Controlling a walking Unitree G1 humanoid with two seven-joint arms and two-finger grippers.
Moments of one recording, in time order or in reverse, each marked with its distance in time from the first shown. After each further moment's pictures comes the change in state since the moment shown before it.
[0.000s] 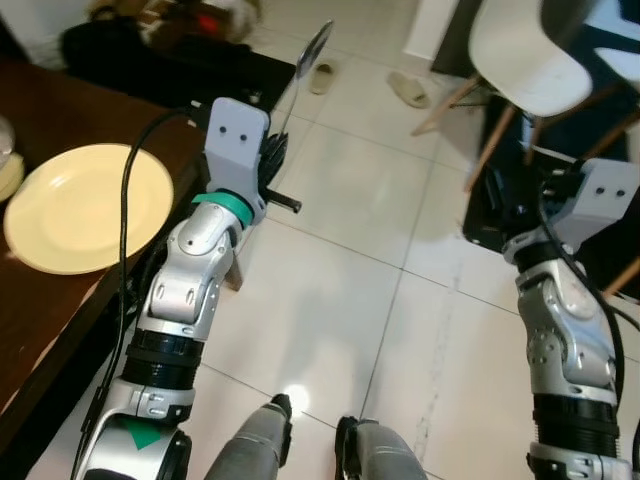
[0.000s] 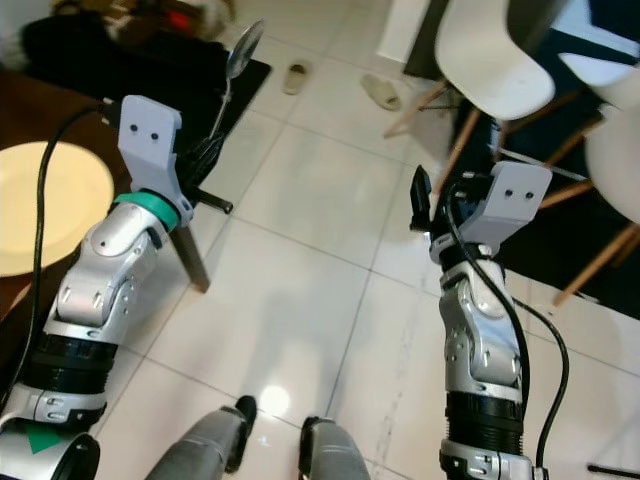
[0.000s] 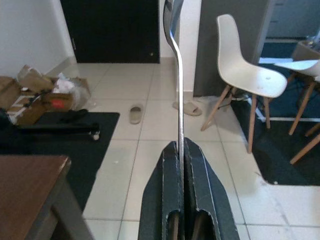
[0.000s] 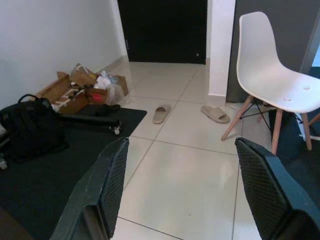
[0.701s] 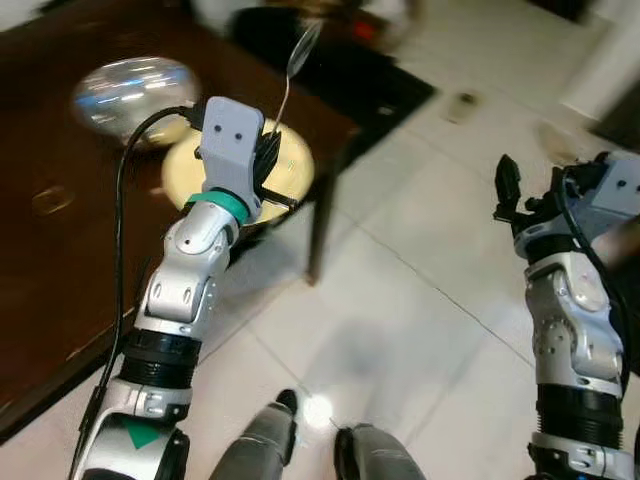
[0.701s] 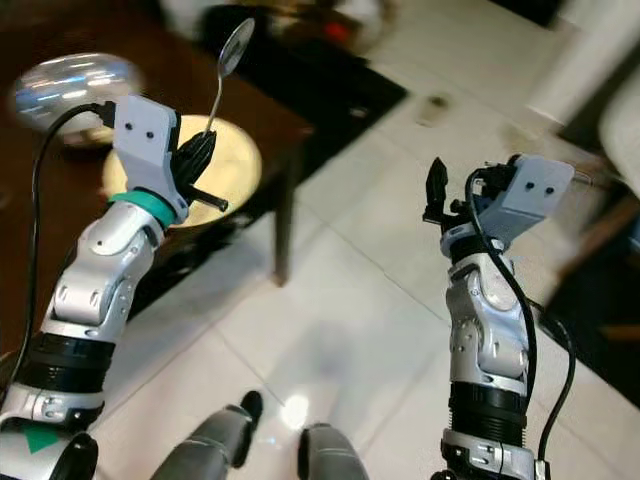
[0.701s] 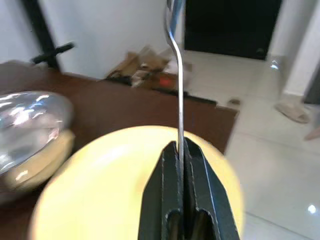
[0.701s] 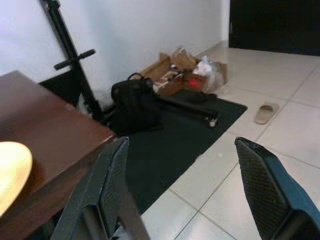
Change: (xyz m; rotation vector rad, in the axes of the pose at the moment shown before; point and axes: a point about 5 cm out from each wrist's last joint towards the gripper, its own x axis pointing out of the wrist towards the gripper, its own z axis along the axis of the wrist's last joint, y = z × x) left arm 0.000 0.002 -0.001 0.009 0.006 0.011; right arm 0.004 -0.001 0.000 0.045 0.011 -0.024
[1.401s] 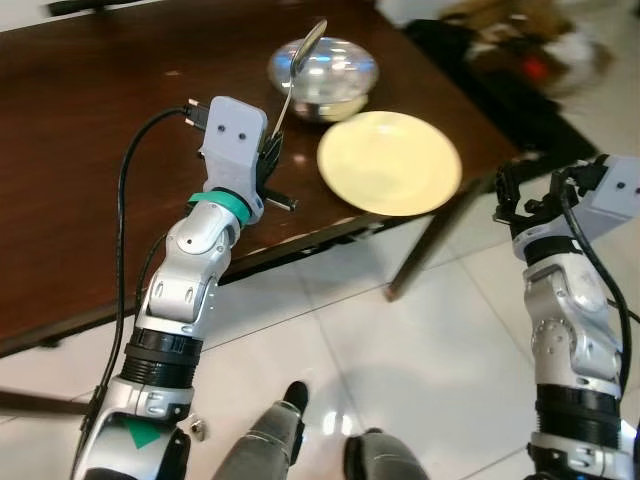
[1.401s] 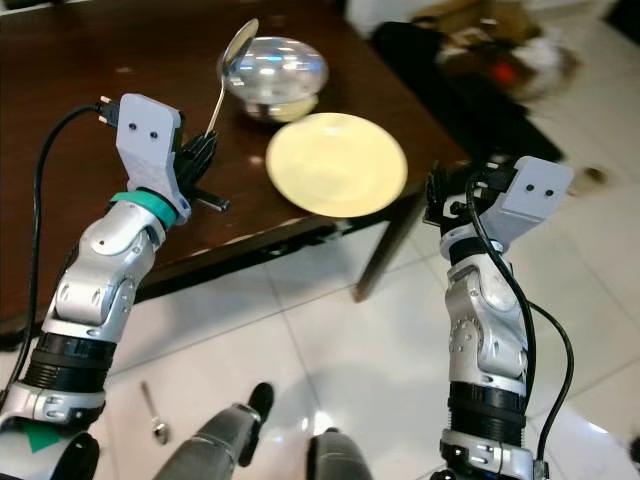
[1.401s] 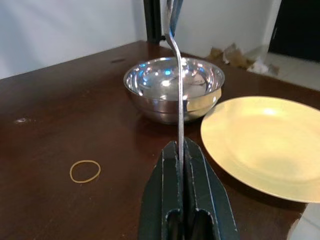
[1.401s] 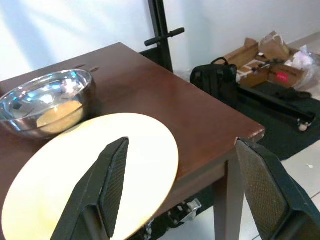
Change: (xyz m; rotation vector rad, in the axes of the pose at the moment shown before) left arm 0.003 -0.003 0.001 0.010 0.002 -0.001; right arm -0.002 -0.007 -0.001 0.014 0.010 -0.035
